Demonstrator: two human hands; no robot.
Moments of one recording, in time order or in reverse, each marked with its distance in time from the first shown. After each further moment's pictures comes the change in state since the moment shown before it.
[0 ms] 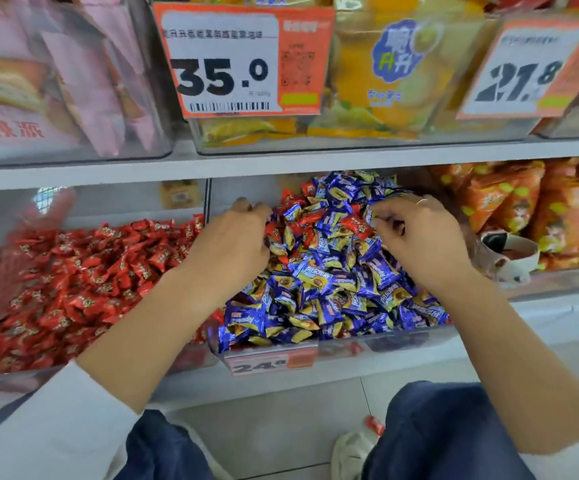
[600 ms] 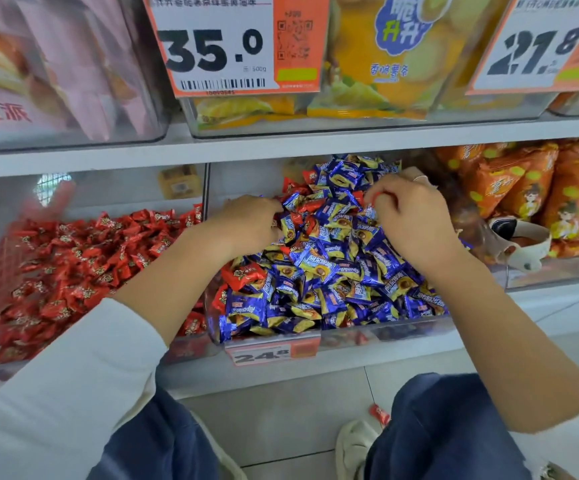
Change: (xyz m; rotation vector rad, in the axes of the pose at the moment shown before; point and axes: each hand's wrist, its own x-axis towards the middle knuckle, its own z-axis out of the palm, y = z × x) left_hand 0.039 -0.005 0.015 0.019 -0.305 -0.008; right_hand 0.010 -0.016 0.007 0.218 -0.060 0.155
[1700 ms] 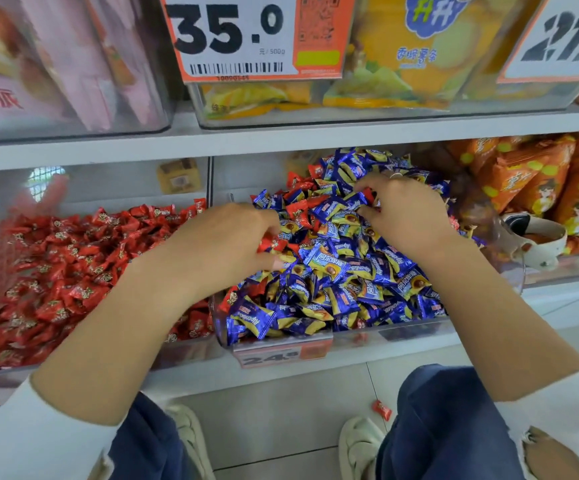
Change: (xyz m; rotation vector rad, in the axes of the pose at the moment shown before) left_hand -0.059 -0.009 -0.017 0.072 0.043 0.131; right_hand 0.018 0.001 0.021 -0.450 -0.173 -0.092
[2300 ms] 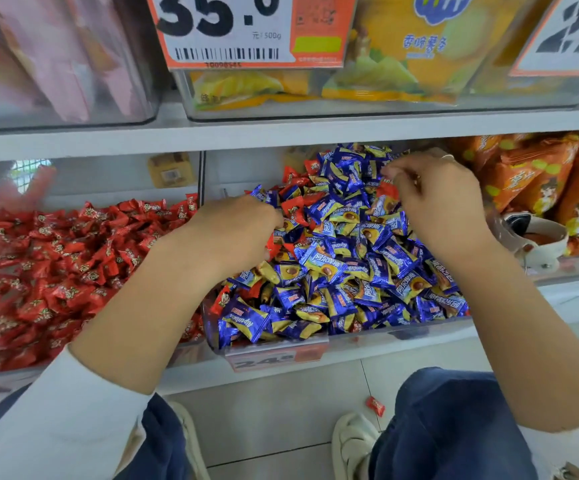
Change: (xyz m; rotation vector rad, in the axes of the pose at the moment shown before) left_hand 0.032 0.002 0.010 0.163 -0.051 0.012; right_hand -0.008 0.014 -0.018 0.289 0.269 0.093
